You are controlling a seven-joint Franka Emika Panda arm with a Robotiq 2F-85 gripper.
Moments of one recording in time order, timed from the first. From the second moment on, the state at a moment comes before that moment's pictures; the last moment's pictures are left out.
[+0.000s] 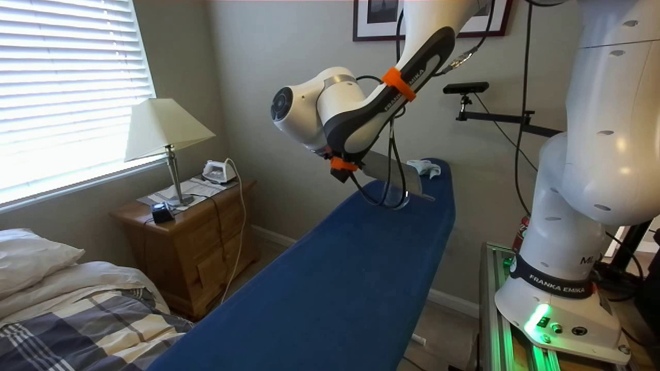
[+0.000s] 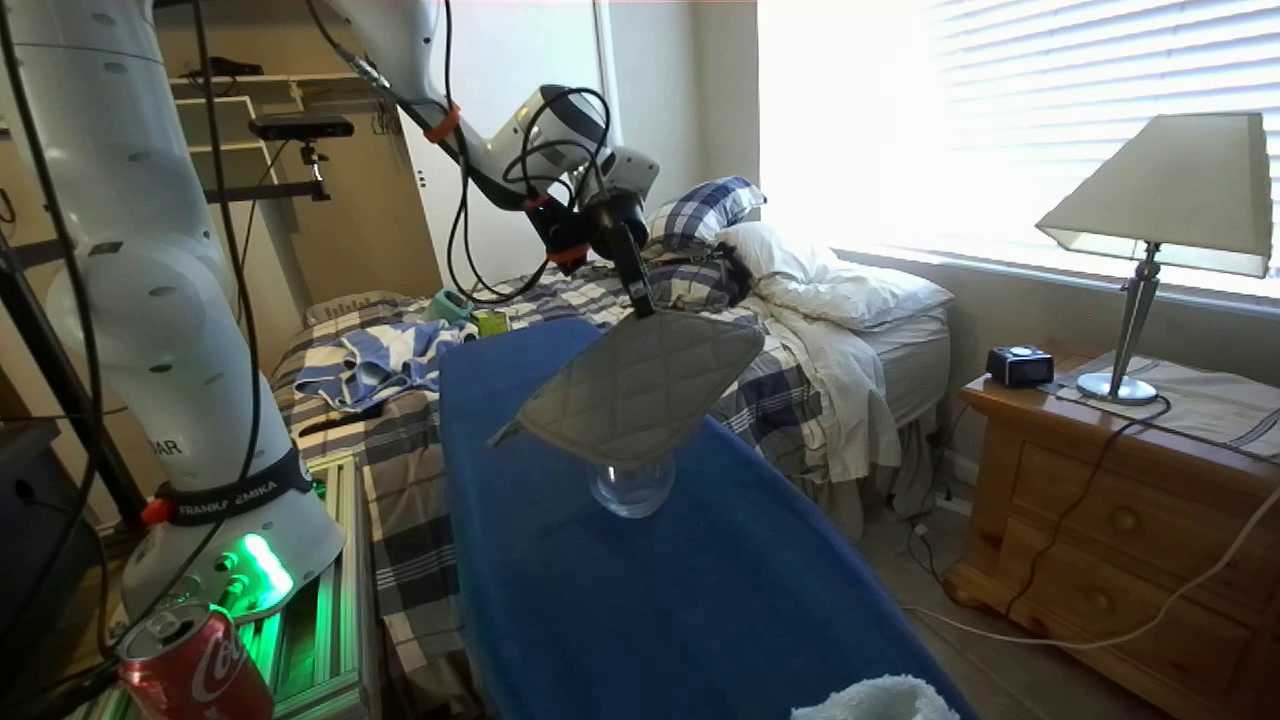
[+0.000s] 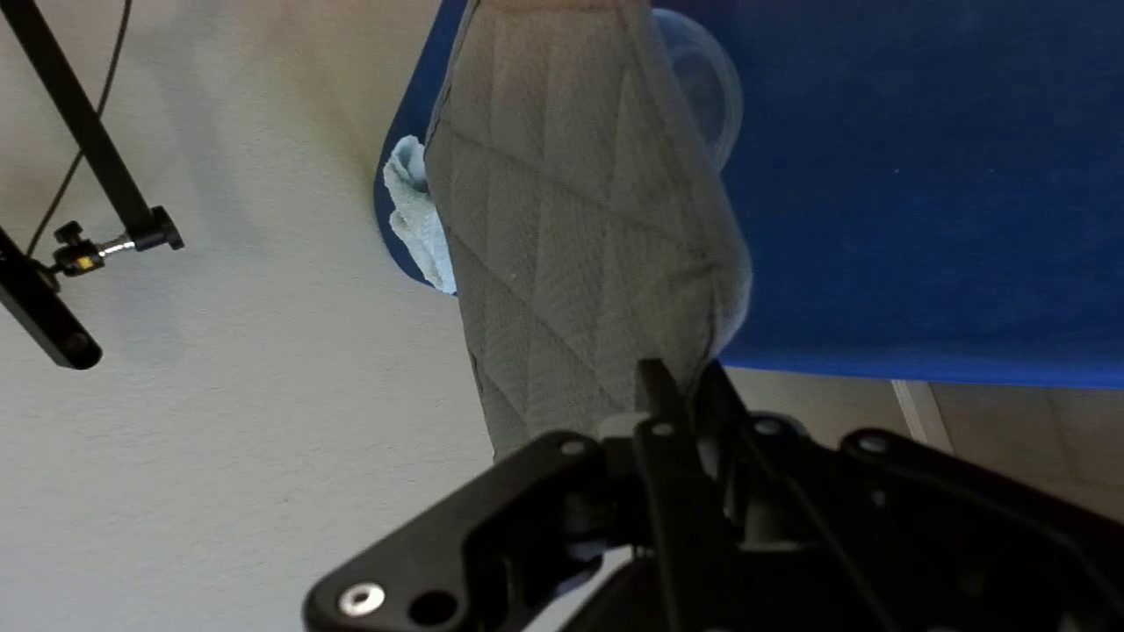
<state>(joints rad) 0.09 0.09 0.06 -2.21 -0.88 1.73 1.14</state>
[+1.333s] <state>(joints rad) 0.07 0.09 0.04 -2.24 -0.88 1.81 1.16</state>
